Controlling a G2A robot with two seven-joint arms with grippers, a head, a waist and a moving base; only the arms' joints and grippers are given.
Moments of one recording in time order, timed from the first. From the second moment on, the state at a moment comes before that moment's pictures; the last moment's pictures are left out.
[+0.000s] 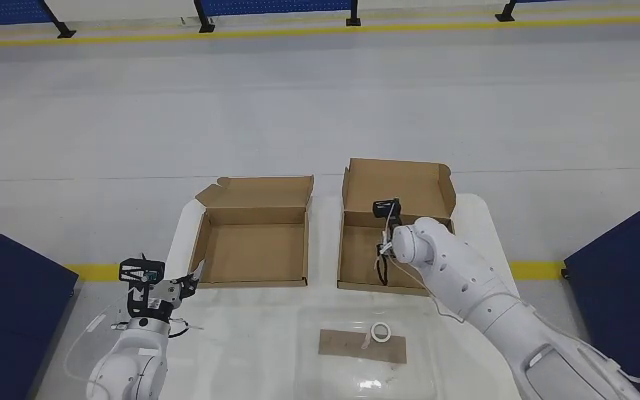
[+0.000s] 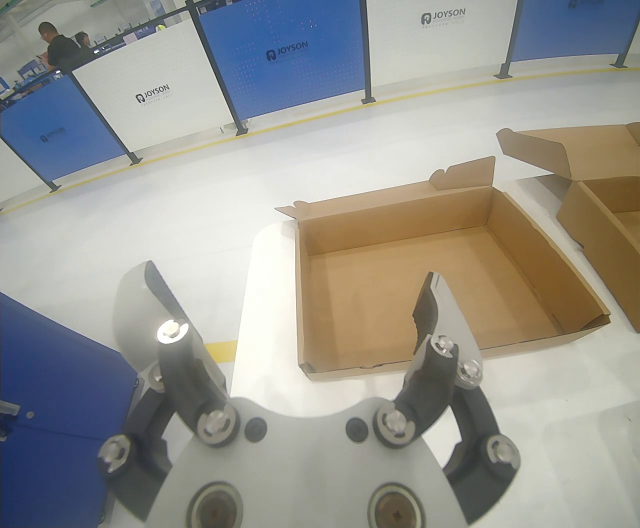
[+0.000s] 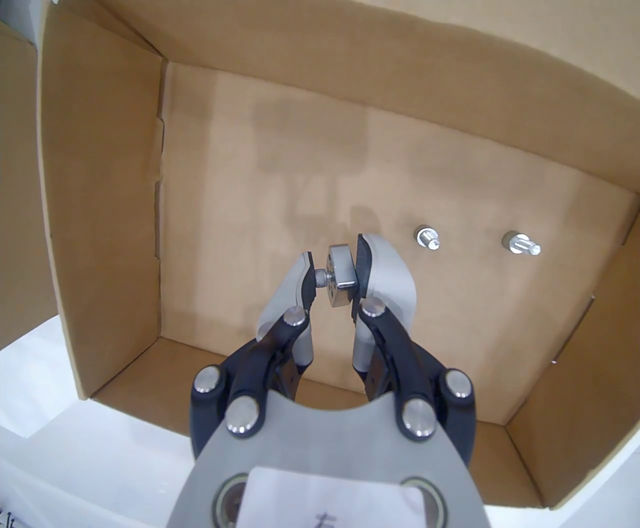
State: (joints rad) left arm 1.73 -1.15 -1.60 -1.80 1.33 0.00 0.00; right arm -0.70 -1.21 0.67 -1.04 -0.71 0.39 0.93
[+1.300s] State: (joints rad) left arm 1.73 -1.15 -1.60 -1.80 1.33 0.00 0.00; right arm -0.71 -1.25 0.76 -1.07 -0.77 0.36 0.95
